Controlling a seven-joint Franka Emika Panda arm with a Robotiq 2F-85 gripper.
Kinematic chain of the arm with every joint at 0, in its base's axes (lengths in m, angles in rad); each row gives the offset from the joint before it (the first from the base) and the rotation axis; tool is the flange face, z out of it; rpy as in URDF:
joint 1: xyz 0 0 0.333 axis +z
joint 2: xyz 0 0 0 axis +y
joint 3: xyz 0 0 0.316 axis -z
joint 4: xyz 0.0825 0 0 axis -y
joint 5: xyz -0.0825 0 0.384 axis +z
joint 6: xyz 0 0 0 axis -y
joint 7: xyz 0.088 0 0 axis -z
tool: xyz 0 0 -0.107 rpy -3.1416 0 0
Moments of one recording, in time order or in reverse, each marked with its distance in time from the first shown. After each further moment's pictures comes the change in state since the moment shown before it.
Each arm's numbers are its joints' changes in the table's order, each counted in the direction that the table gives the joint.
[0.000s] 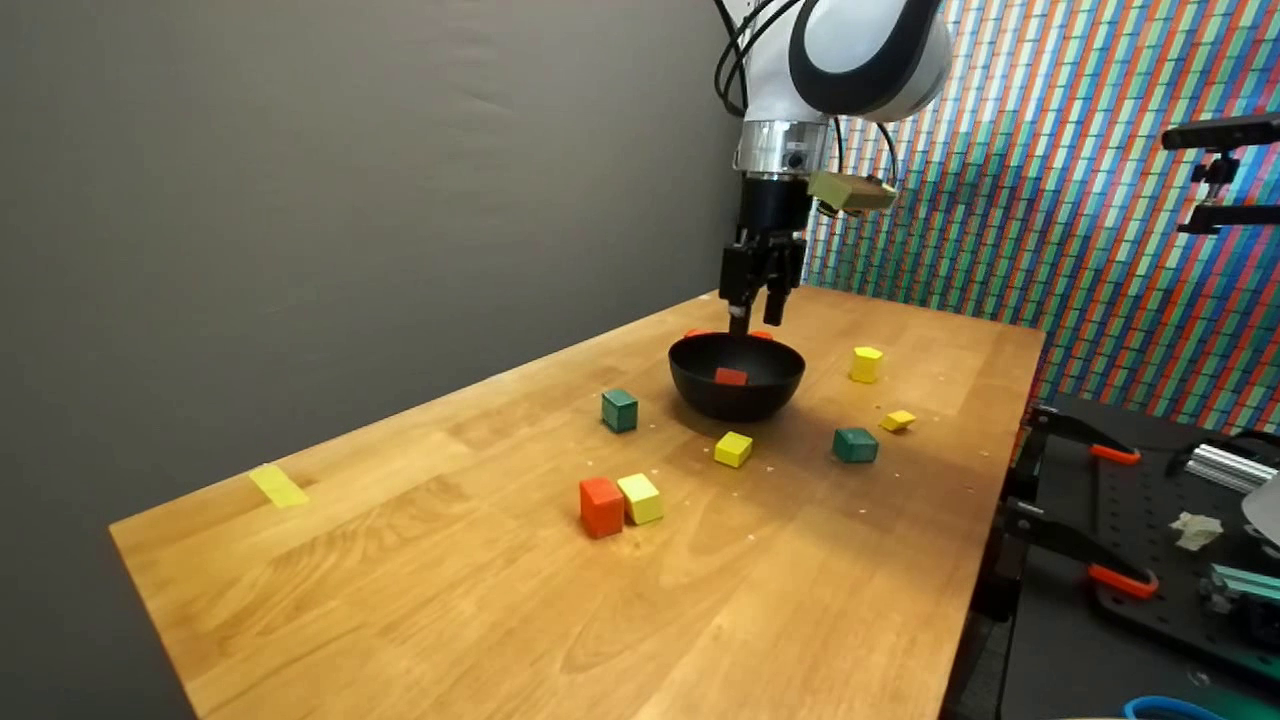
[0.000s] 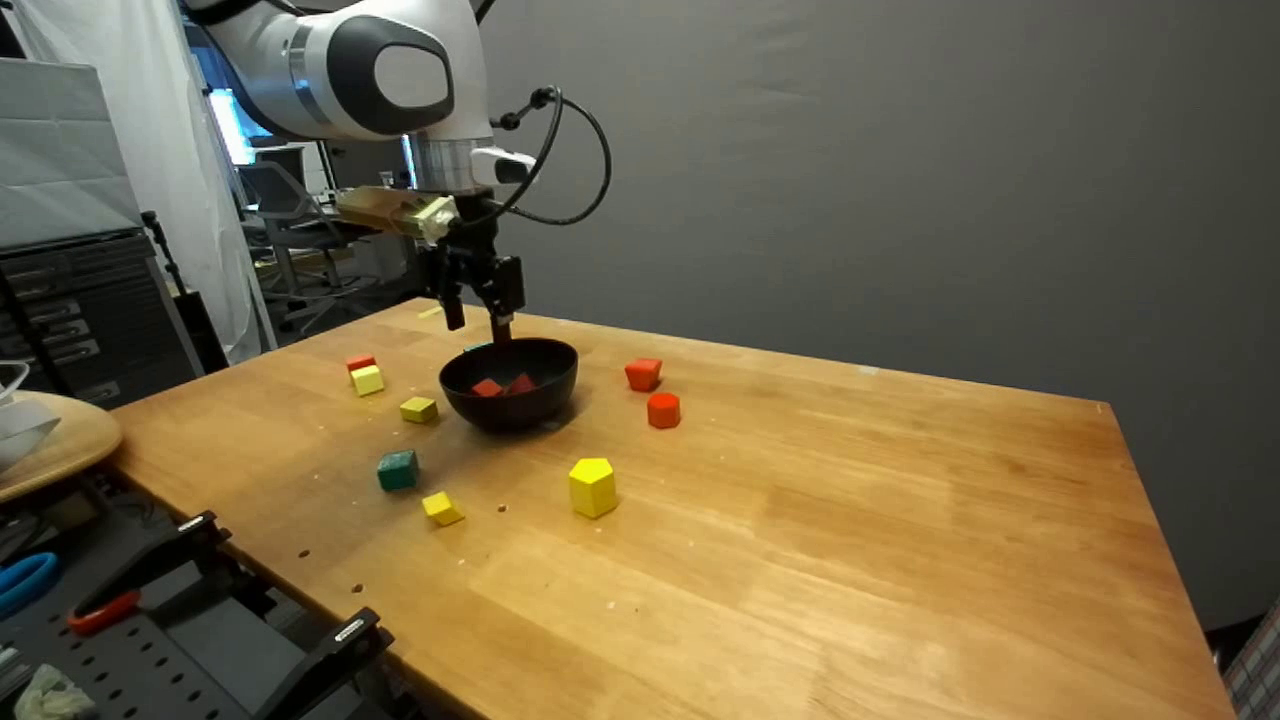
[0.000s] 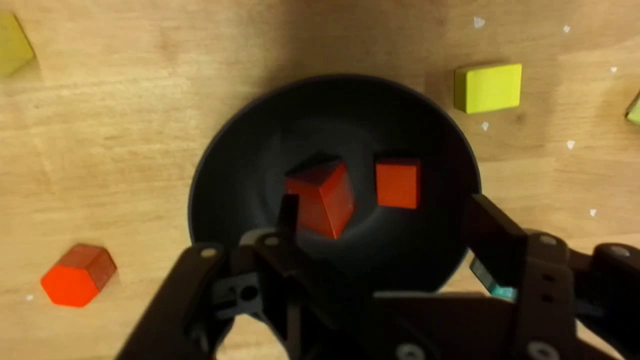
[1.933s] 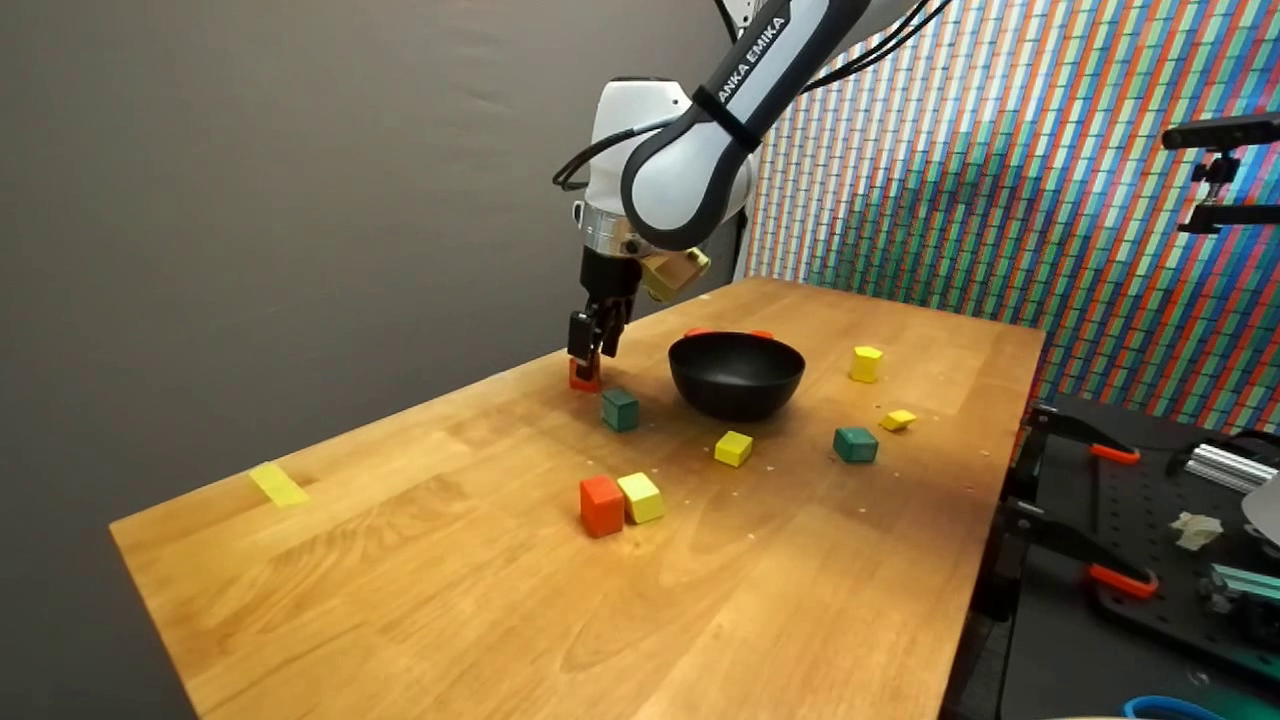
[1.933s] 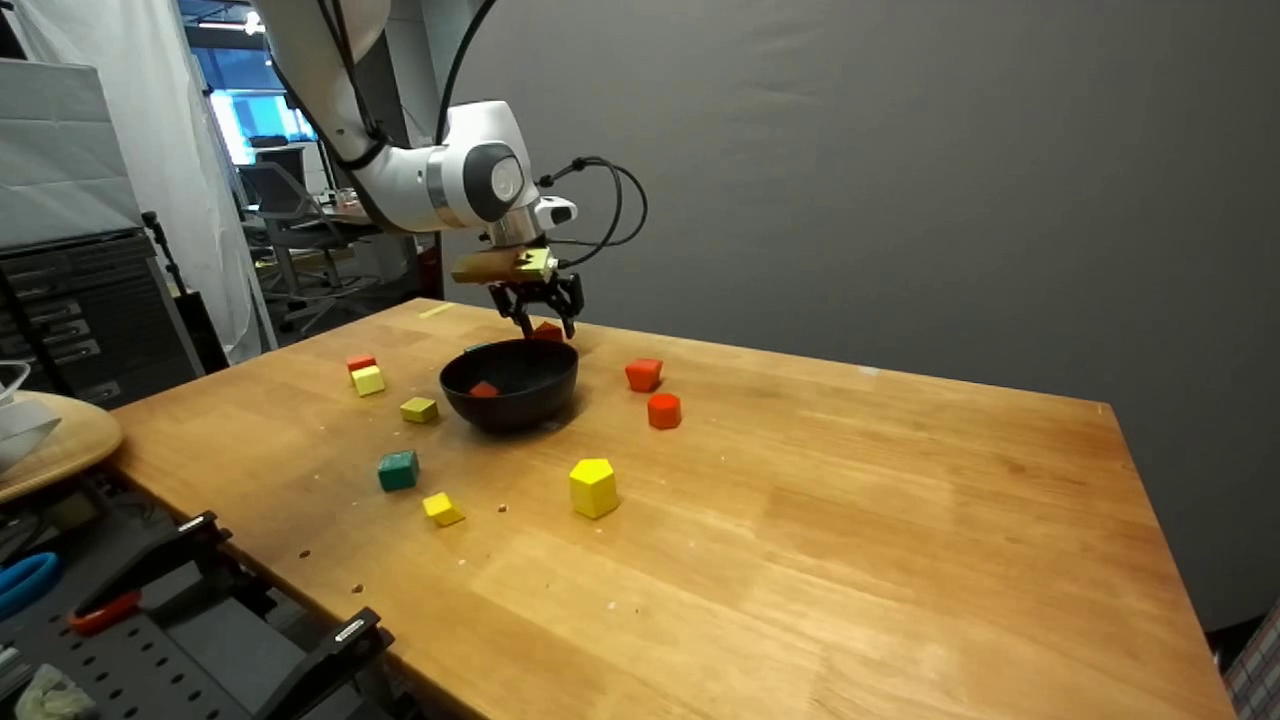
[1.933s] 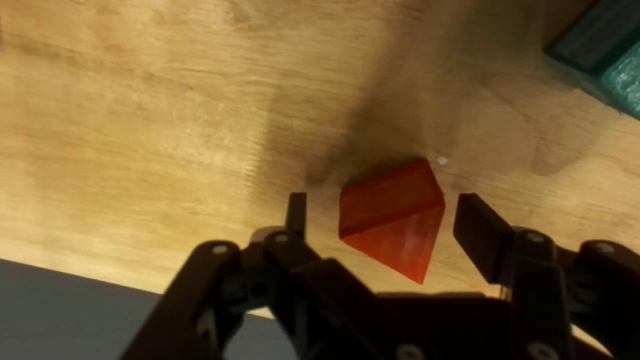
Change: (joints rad) arm 0.121 0.571 0.045 0.642 -0.211 0.119 -0.075
